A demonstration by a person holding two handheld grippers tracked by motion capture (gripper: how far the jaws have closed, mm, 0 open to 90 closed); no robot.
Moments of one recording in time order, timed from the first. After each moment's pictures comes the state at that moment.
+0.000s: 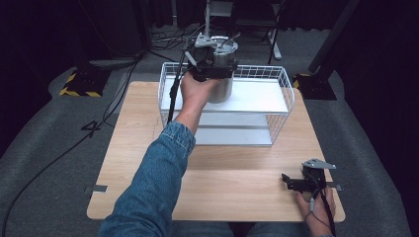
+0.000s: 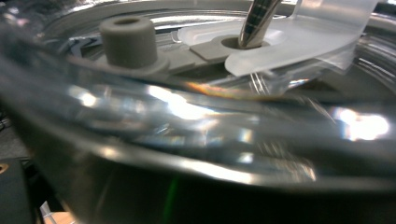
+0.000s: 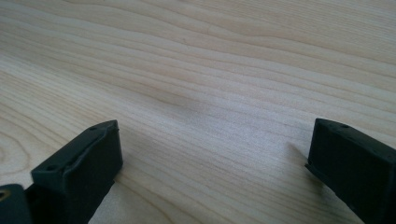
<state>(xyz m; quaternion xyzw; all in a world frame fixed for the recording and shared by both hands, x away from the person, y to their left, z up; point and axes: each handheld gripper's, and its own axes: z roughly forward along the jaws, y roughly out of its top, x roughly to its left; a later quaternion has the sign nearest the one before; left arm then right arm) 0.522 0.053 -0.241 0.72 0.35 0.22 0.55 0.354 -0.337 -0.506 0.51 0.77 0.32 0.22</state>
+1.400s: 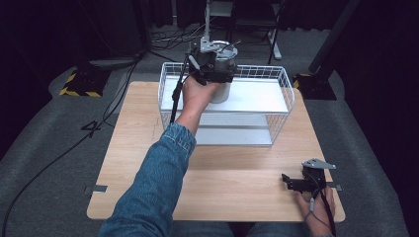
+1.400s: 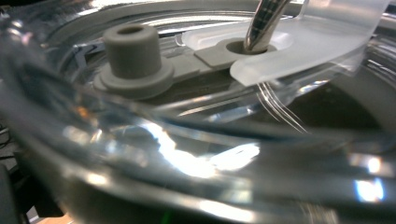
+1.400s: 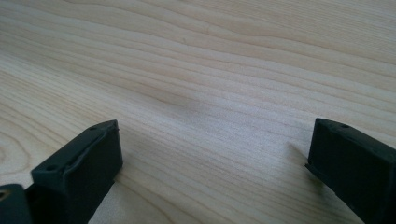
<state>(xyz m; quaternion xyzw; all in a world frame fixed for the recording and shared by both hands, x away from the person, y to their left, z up) 0.524 0.049 -0.253 0.73 0.36 0.25 0.53 0.354 -0.337 -0.506 0.51 0.77 0.32 0.22</state>
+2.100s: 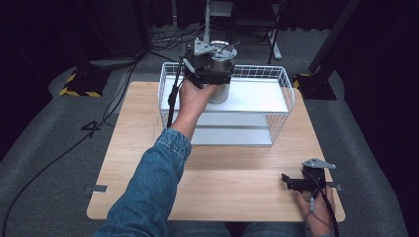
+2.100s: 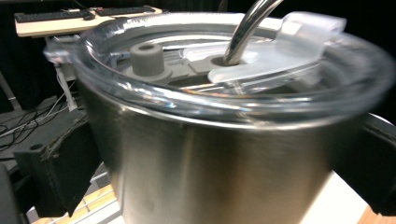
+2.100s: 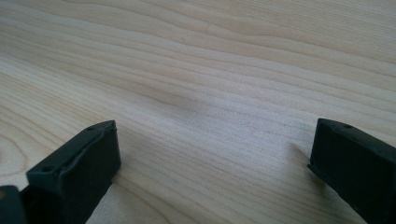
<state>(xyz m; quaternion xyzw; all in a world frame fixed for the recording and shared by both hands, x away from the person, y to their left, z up) 0.499 0.060 -0.245 0.71 0.37 0.26 0.54 0.356 -0.337 -0.507 0.51 0.77 0.32 0.22</state>
